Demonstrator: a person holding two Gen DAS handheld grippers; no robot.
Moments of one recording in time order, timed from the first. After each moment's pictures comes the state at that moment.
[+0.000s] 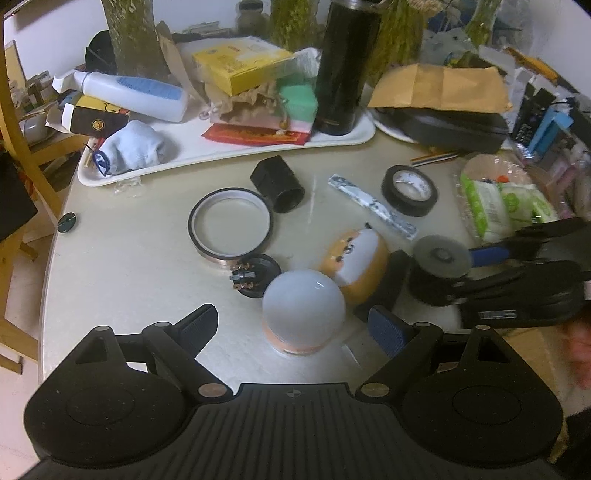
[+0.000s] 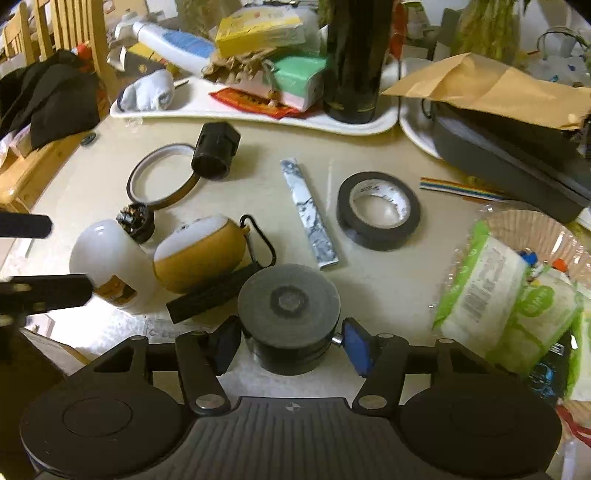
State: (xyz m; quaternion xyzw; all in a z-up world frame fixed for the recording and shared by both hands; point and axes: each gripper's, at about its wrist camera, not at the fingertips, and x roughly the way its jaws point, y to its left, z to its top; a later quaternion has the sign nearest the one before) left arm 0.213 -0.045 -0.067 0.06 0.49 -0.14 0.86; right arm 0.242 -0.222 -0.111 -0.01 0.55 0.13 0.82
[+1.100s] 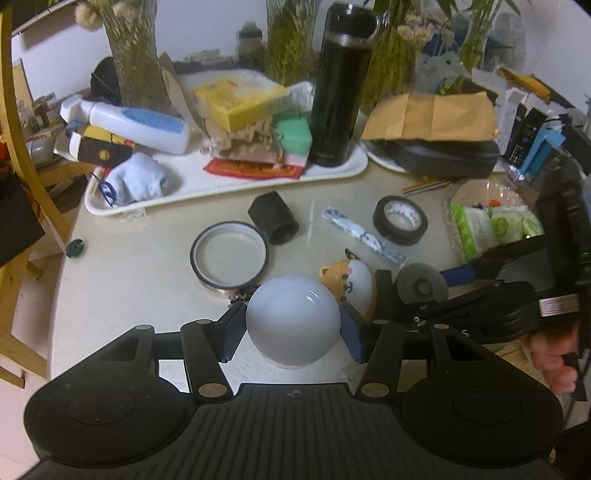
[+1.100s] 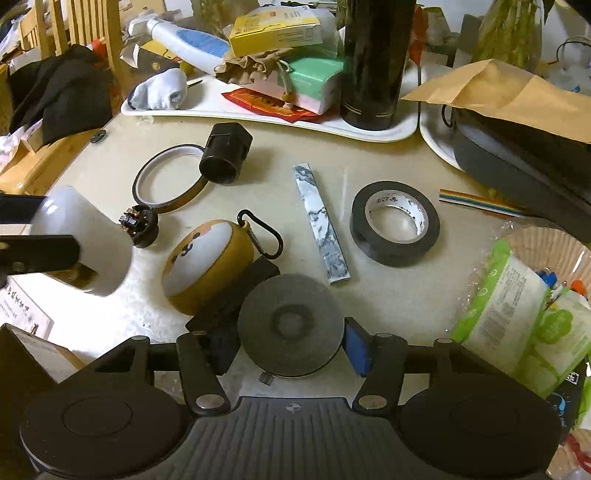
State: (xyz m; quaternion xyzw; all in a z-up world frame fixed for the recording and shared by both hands) left arm 0.201 -0.049 -0.043 0.05 0.45 -0.14 0.88; right arm 0.255 -0.216 -0.124 -0.02 0.54 0.16 0.82
